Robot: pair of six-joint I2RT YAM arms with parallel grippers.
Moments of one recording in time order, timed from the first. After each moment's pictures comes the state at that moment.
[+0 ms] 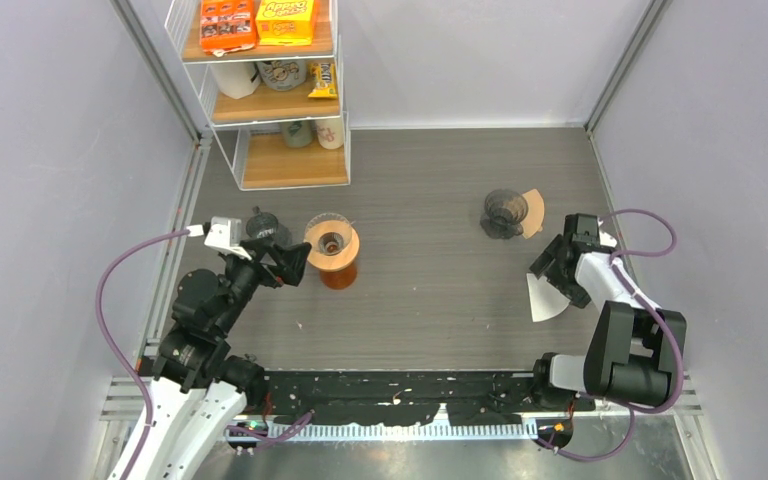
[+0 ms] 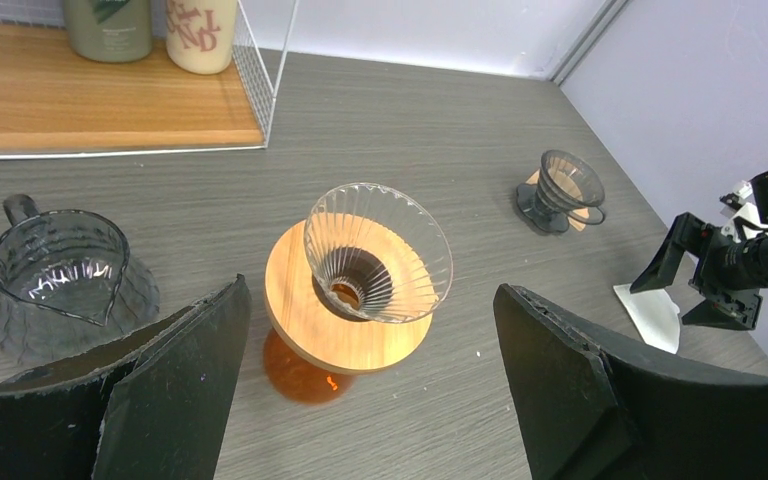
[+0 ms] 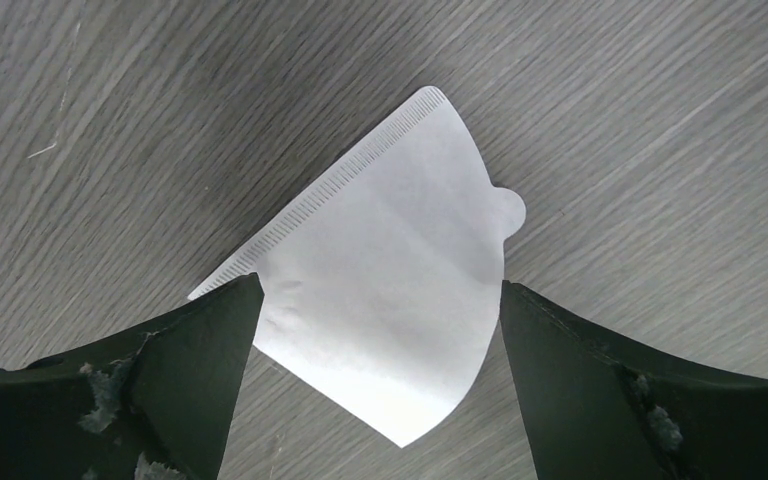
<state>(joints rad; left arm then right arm) -0.37 0.39 0.61 -0.27 0.03 -0.36 -0.21 1.29 0.67 -0.54 0.23 0.54</state>
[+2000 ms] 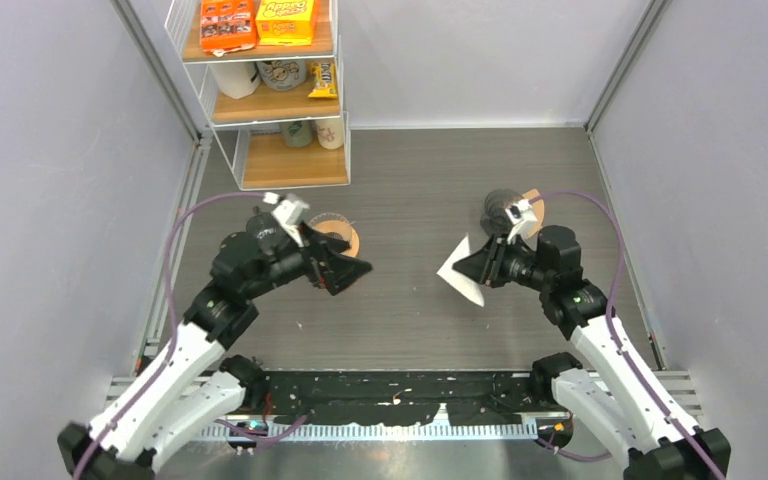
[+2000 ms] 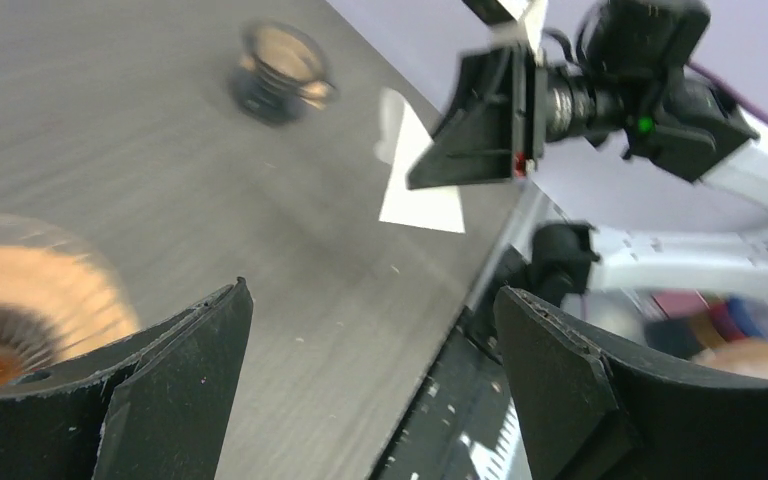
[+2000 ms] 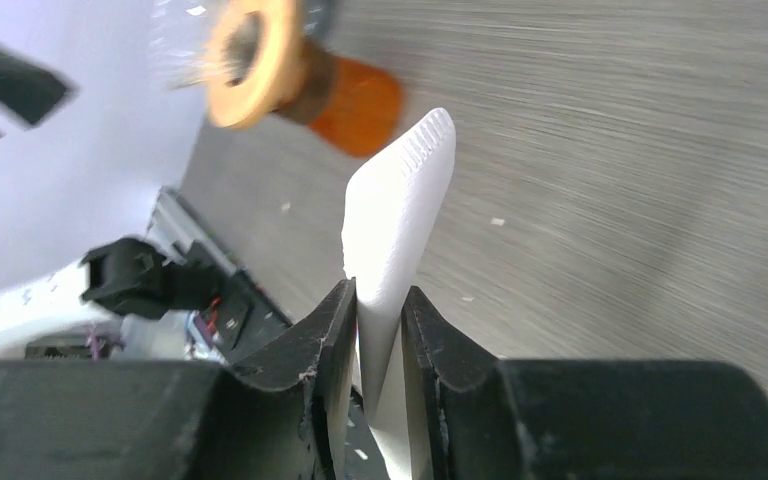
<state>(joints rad) -0.51 0.68 0.65 -0.03 0.48 -0.50 0.21 0.74 0.55 -0.25 -0.57 0.54</state>
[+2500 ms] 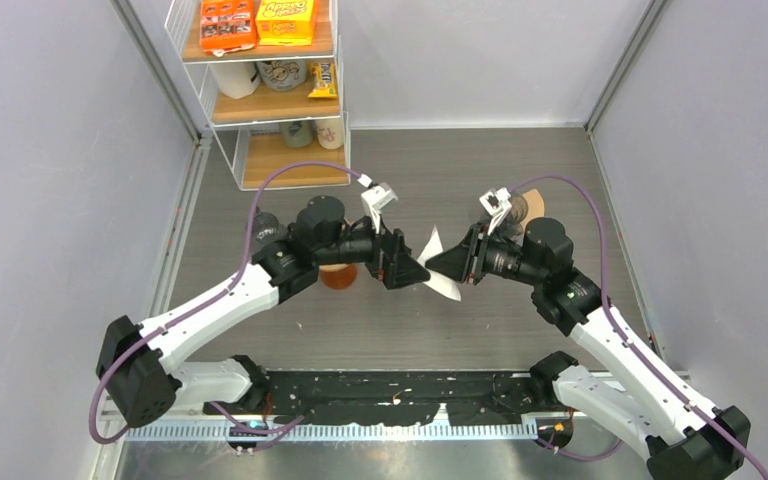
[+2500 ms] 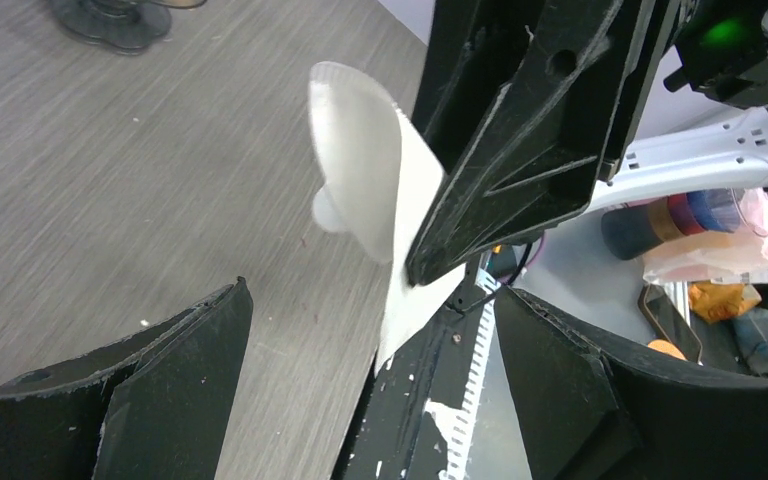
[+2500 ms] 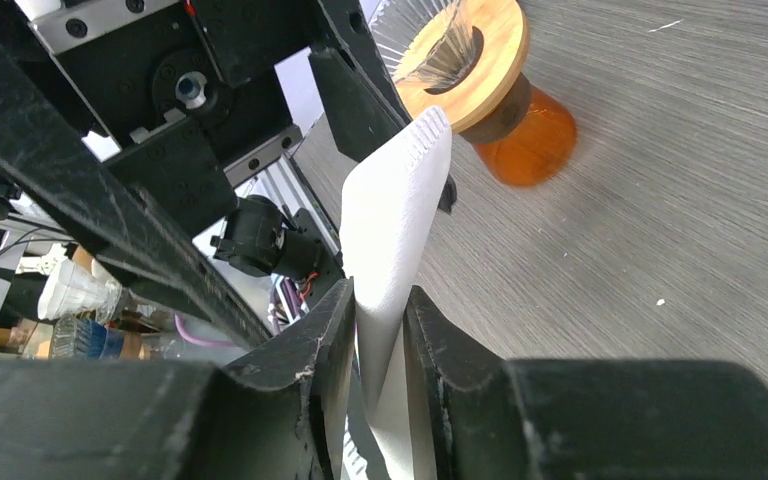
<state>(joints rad) -0.79 1.20 0.95 -0.02 0.54 -0.44 0.49 0.79 0.68 -0.09 -0.61 0.63</state>
